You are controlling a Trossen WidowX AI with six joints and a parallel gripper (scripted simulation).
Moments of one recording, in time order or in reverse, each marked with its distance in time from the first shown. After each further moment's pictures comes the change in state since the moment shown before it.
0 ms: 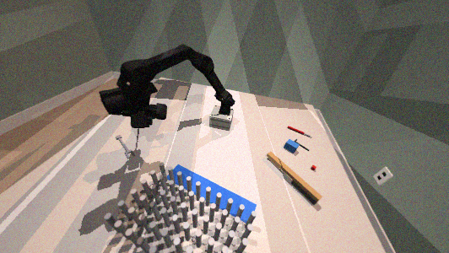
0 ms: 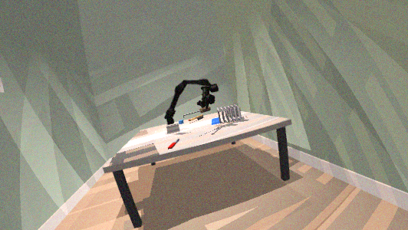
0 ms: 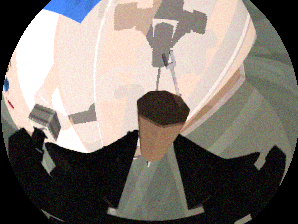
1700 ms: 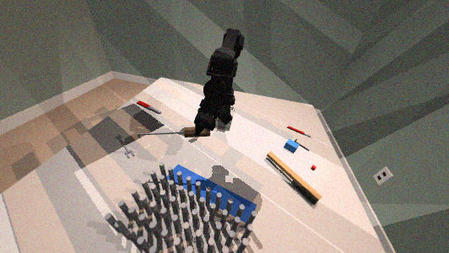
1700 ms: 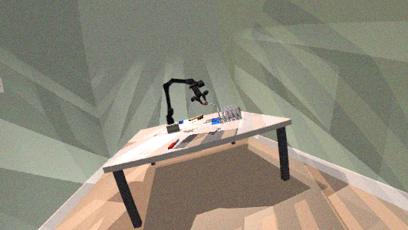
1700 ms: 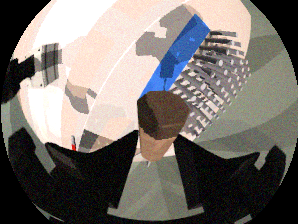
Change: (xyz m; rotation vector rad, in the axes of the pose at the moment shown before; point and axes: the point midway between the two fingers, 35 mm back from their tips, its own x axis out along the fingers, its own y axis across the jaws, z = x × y) arm -0.163 0.195 0.091 -1.129 -0.456 -0.493
